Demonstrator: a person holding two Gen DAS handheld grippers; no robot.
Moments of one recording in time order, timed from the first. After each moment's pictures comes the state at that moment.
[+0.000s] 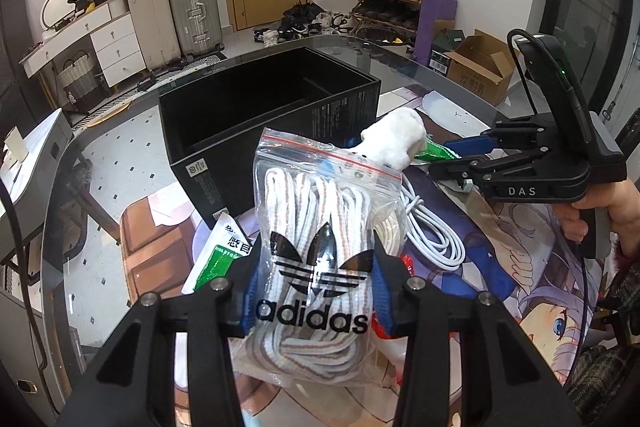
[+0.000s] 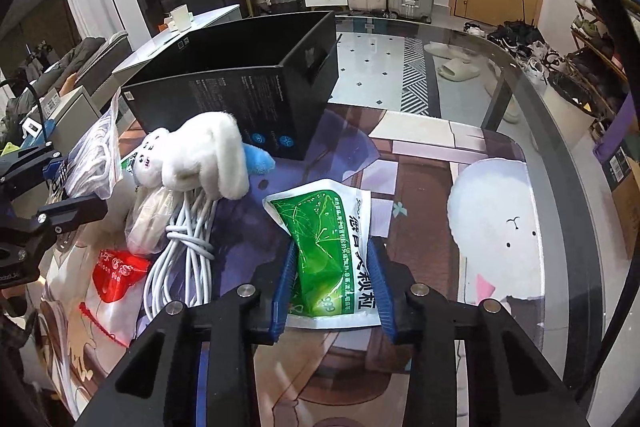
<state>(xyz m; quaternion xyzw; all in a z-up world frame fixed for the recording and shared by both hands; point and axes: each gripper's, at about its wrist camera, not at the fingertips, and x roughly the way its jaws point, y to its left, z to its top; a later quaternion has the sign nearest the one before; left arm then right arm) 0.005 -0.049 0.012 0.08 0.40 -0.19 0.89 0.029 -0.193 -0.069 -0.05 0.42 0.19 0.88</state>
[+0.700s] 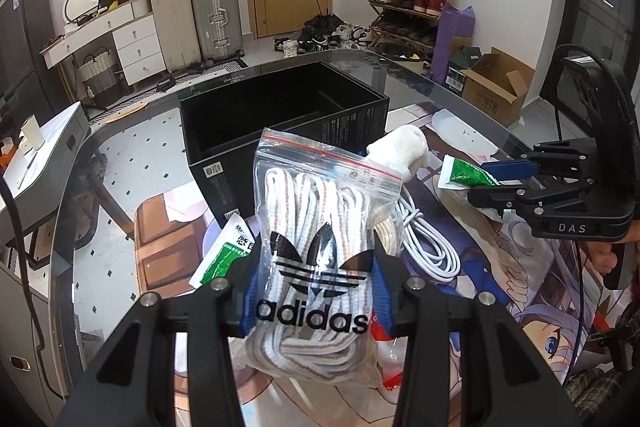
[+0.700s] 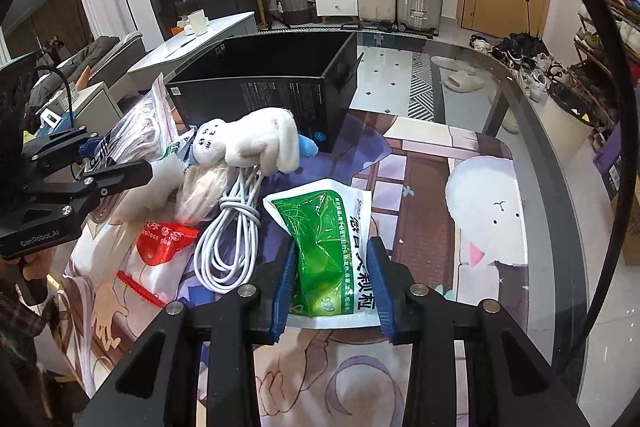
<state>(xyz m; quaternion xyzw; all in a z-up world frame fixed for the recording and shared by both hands) -0.004 -0.049 0.021 0.06 0.39 -0.16 0.91 -0.020 -0.198 -0.041 -0.06 0.40 0.20 0.89</state>
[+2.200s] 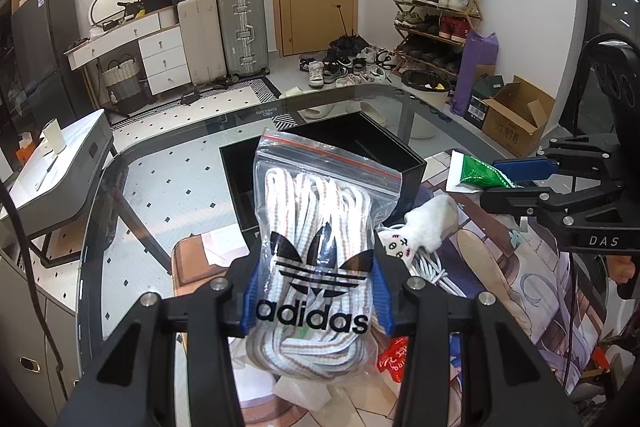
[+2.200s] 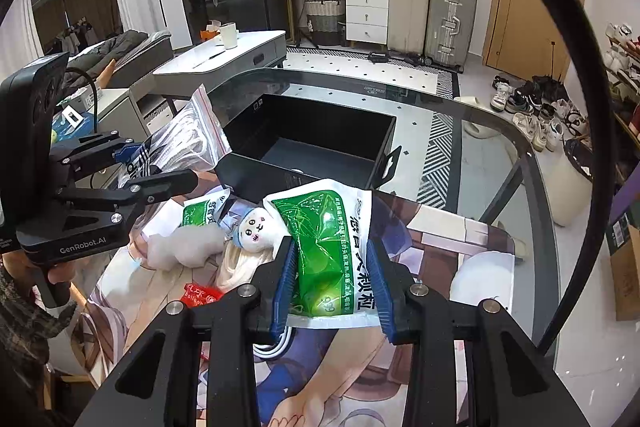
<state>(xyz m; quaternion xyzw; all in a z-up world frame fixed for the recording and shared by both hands) 0.017 -0.036 0.054 0.05 0.36 -0.12 0.93 0.005 -0.165 0.022 -0.10 0.36 0.24 0.89</state>
